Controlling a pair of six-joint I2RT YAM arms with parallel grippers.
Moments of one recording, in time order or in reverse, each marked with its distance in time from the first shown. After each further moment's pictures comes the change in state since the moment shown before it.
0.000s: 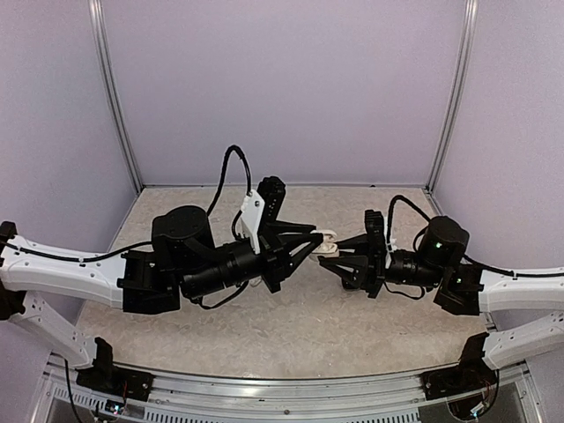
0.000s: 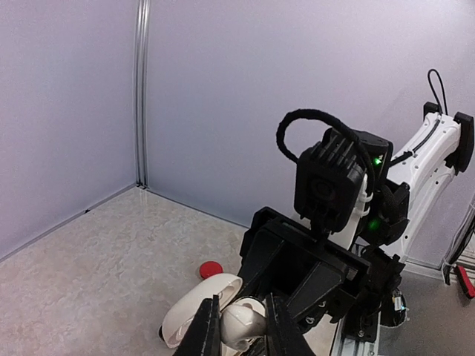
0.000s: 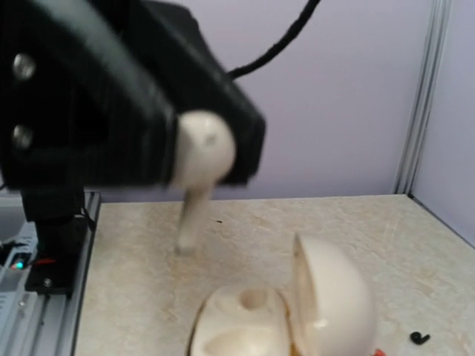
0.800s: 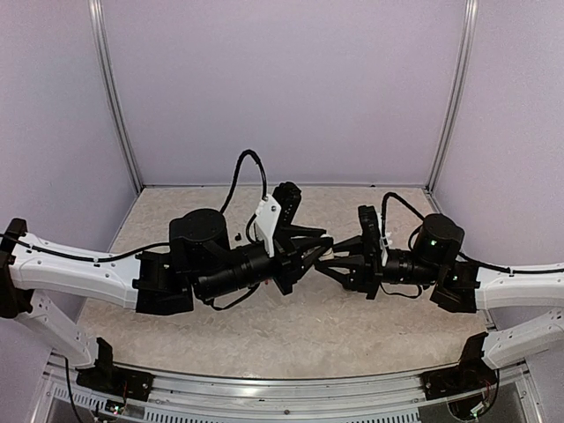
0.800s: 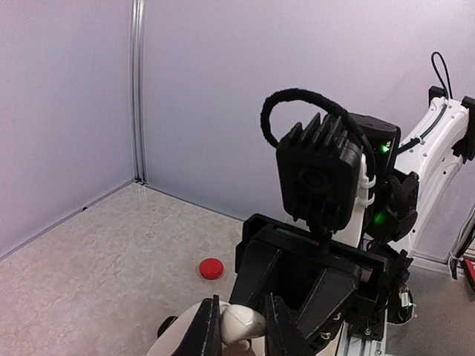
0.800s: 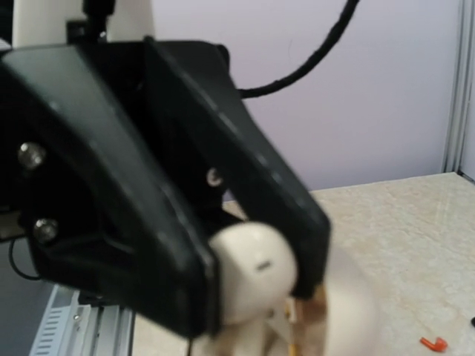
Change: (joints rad) left arm -0.001 0.075 0.033 0.018 0.008 0.014; right arm 0.010 0.037 0.032 -0.007 -0.059 0.142
